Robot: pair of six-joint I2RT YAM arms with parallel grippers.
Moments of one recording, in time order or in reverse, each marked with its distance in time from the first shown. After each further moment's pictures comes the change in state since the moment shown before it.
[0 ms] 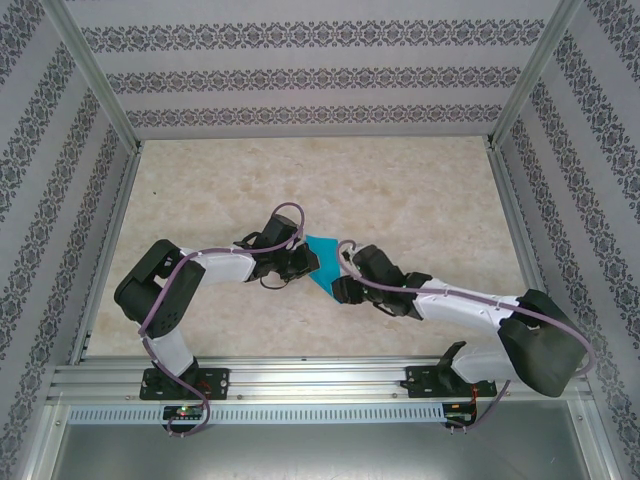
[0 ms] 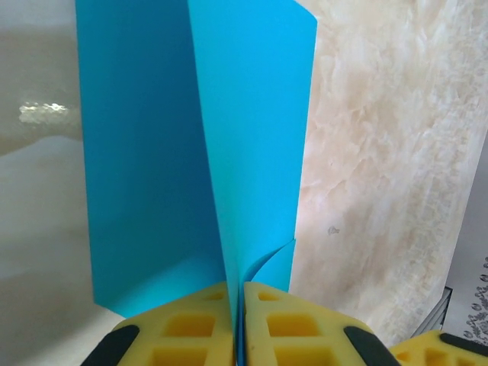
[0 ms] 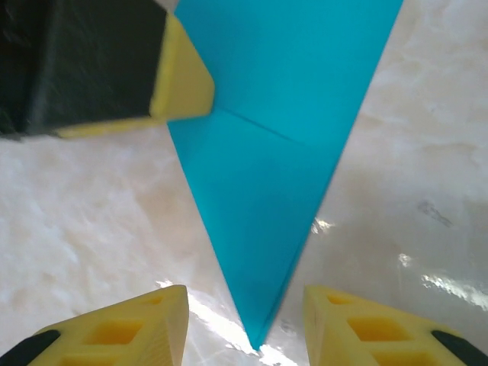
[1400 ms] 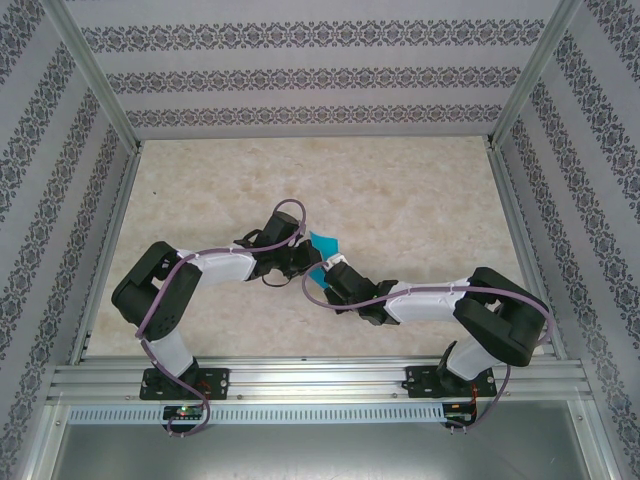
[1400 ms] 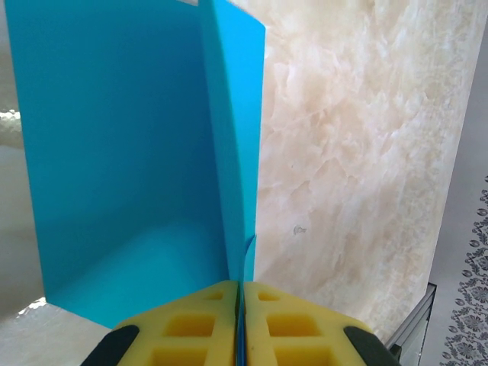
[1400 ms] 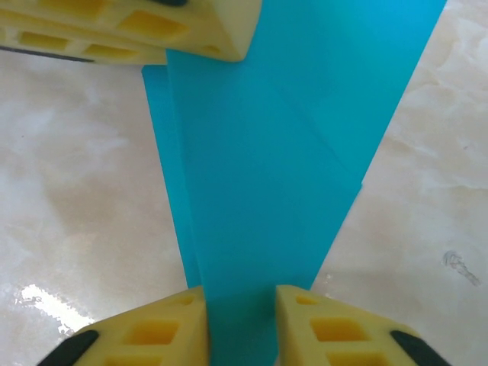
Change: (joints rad) left arm -0.013 -0.020 0.025 -0.006 -0.003 -0.006; right arm 0.158 0.237 0.053 0.098 0.283 -0.117
